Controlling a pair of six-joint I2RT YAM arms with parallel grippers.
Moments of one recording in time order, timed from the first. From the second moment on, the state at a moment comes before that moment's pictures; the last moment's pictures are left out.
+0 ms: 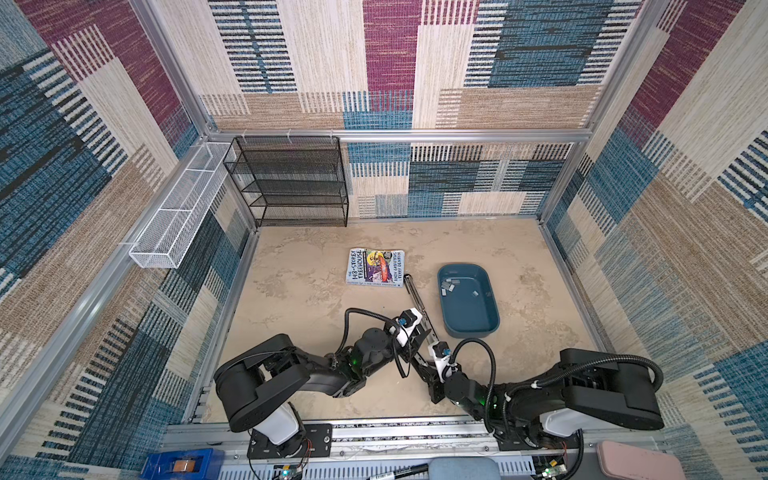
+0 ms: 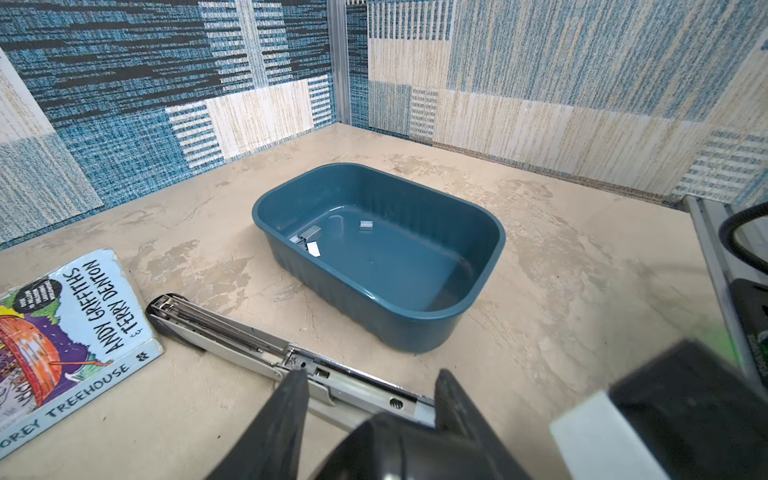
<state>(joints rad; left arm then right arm) -0.98 1.58 0.41 1.02 -0.07 0.02 1.30 1.45 0.15 0.71 0.52 0.58</state>
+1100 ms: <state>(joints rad) -1.04 1.68 0.35 1.01 -0.15 0.09 1.30 1.47 0.05 0.85 0.58 0.64</state>
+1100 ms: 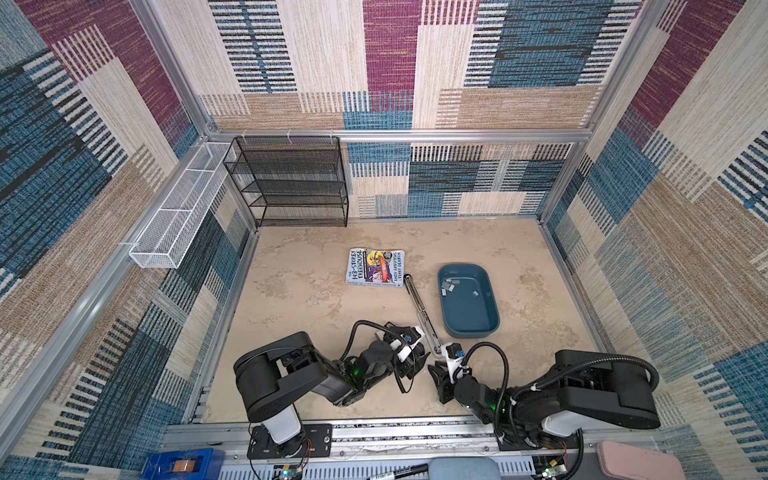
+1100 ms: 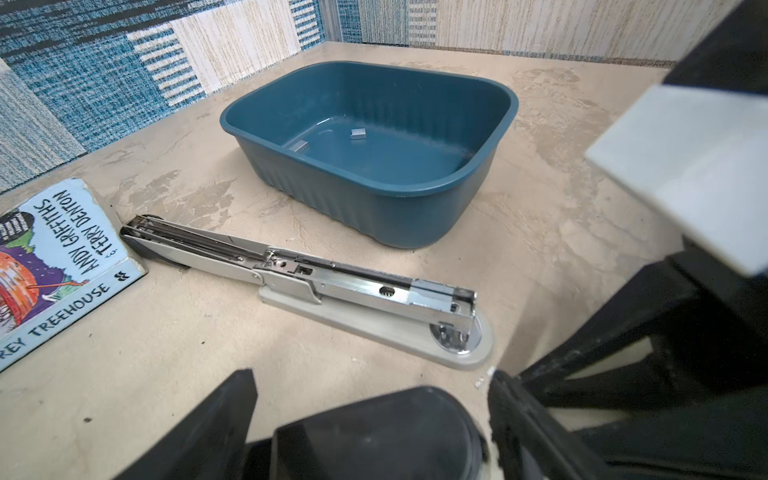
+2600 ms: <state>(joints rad) -1.03 1.56 0.44 0.68 -0.39 -0.07 1.23 1.33 0.35 0.35 0.58 0.69</state>
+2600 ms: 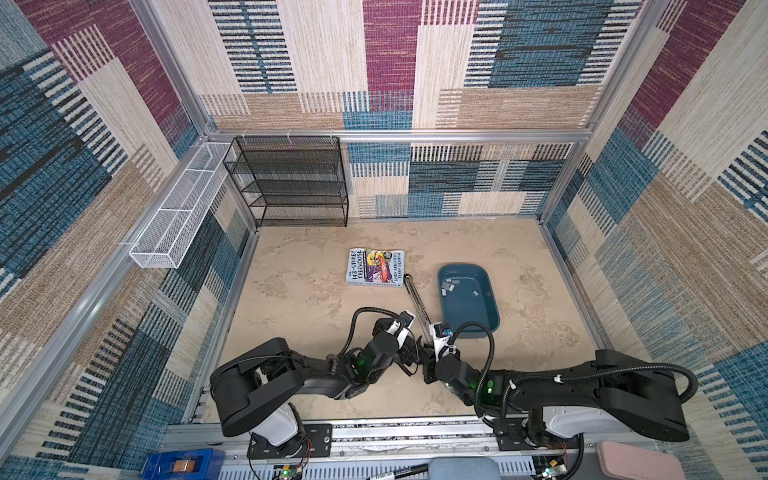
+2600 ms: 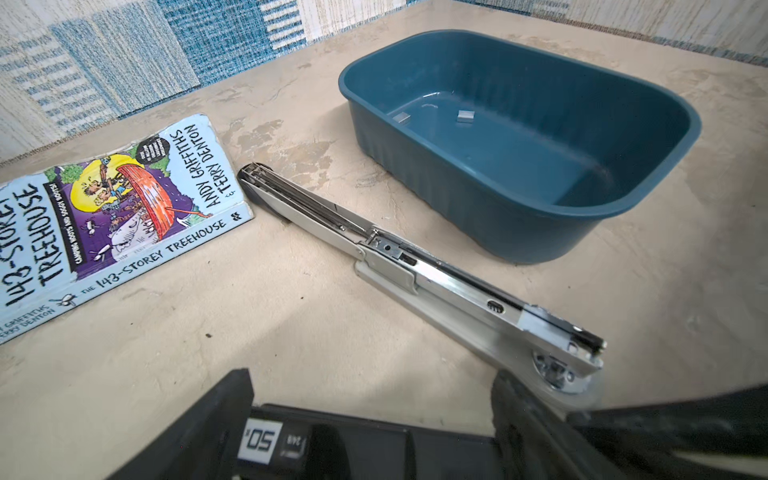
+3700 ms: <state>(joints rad) -0.99 1.43 0.61 0.44 -0.44 -0.15 1.19 1.19 0.40 0.03 0.65 0.83</state>
